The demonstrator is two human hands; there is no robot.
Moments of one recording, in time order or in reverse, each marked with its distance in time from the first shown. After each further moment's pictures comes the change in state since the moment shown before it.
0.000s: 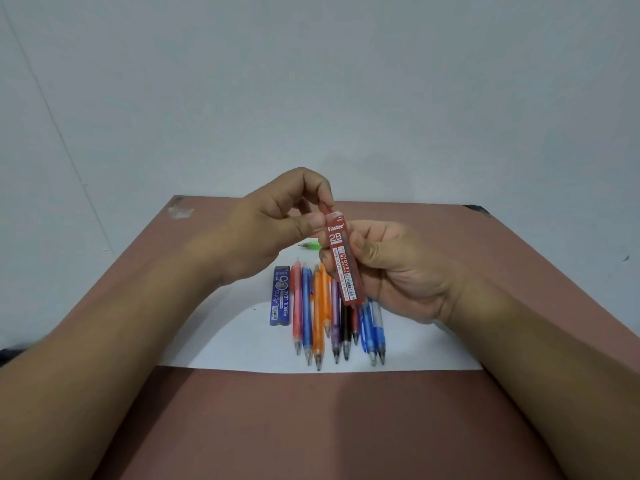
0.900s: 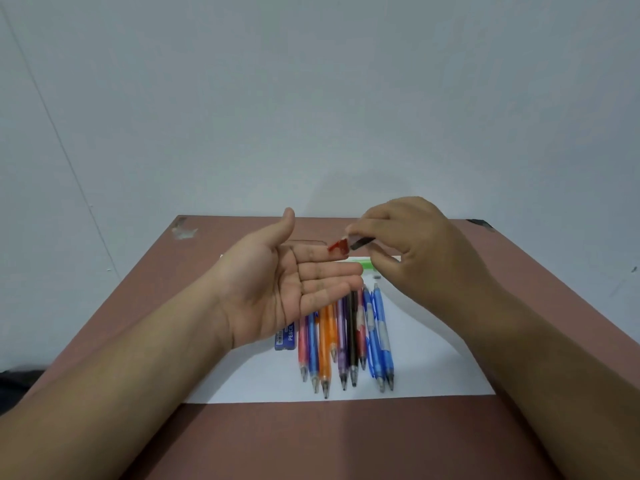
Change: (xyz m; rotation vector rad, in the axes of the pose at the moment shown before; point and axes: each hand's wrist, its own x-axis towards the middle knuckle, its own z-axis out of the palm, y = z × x) left_hand -0.009 0.020 0.022 -1.050 0.132 -0.725; right_hand -0.003 -0.020 -0.024 -1.822 0.458 -0.682
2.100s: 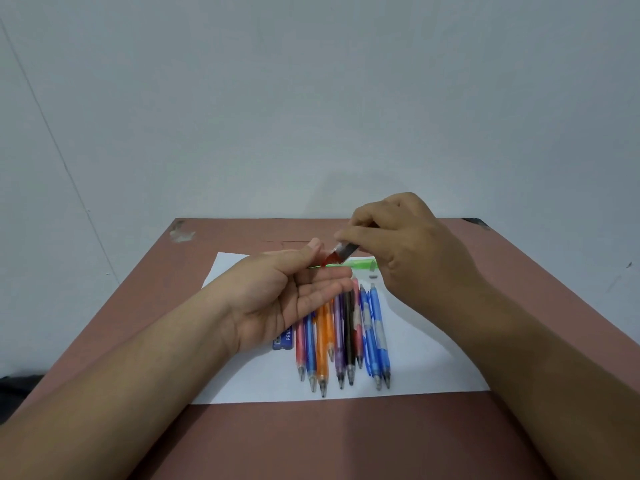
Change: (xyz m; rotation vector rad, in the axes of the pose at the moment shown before) left_hand 0.006 -0.011 0.000 0.004 0.129 0.045; right_hand -0.002 -0.003 0.002 -0.124 0.000 -0.093
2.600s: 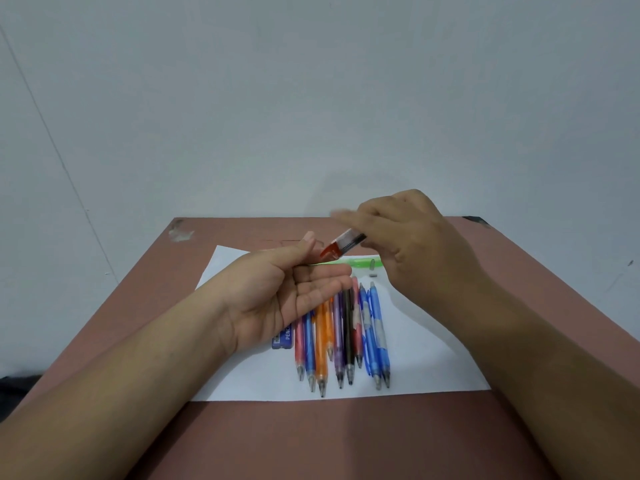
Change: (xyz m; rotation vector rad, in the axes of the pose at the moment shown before) left_hand 0.001 0.000 0.002 -0.006 0.010 0.019; right_hand -0.001 0.005 0.000 0.027 -0.019 0.053
